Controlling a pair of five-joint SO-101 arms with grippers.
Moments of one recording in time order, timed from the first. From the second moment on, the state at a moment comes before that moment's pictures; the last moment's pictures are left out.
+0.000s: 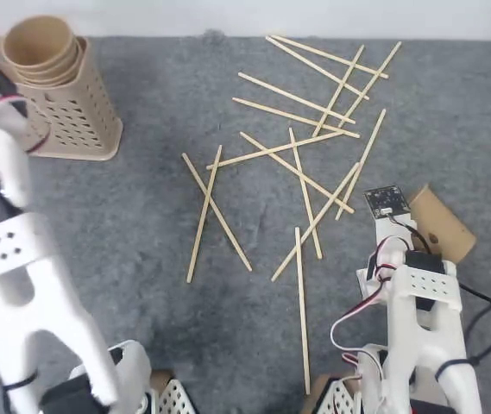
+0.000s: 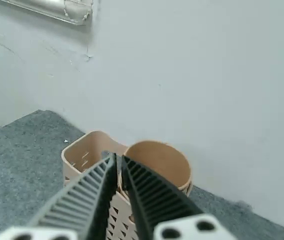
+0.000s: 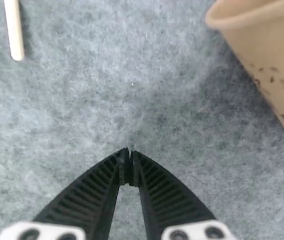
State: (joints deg) left arm -29.7 -27.5 15.9 38.0 16.3; right arm 7.6 -35.0 68.3 55.1 22.2
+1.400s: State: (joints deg) left arm -24.7 -3.4 33.8 -9.3 10.0; right arm 4.2 -35.0 68.3 55.1 22.2
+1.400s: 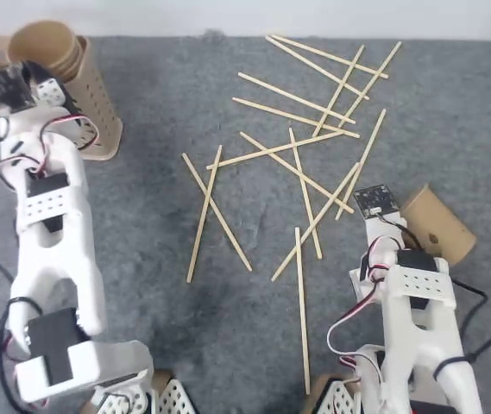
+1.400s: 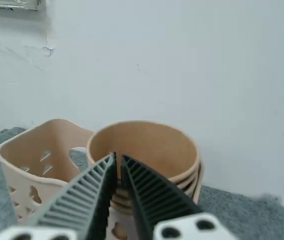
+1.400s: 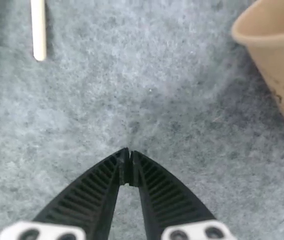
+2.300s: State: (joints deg) left arm -25.3 -12.1 24.1 14.5 10.3; right arm 4.2 -35.0 68.3 55.1 22.2
